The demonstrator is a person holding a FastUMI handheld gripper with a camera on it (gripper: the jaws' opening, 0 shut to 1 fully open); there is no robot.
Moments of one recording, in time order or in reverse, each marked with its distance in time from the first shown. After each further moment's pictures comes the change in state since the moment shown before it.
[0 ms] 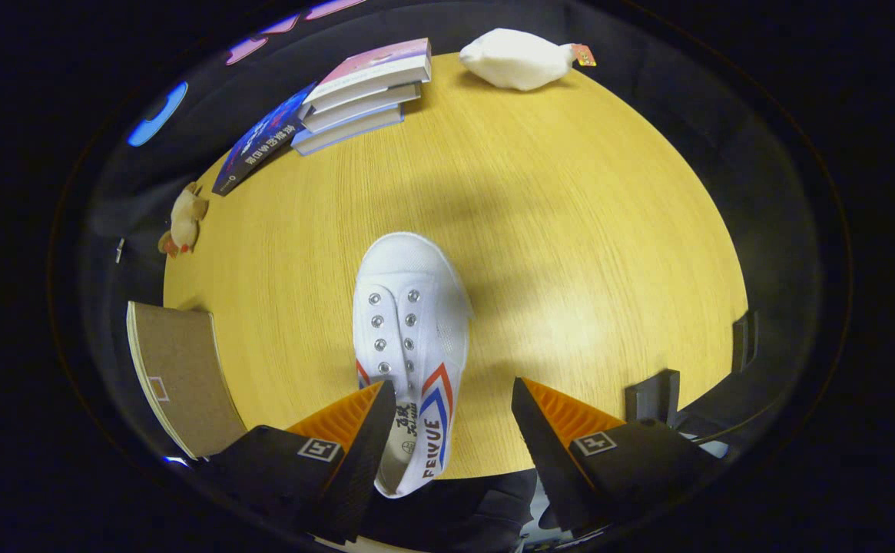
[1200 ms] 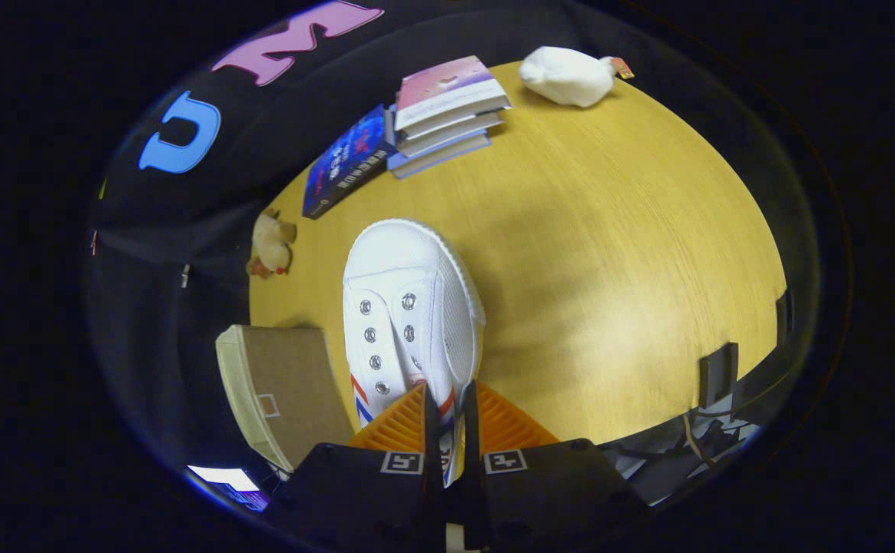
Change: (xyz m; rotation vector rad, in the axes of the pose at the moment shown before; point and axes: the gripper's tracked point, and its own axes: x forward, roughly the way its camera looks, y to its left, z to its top) arm -0.095 0.131 0.021 0.088 -0.052 0.299
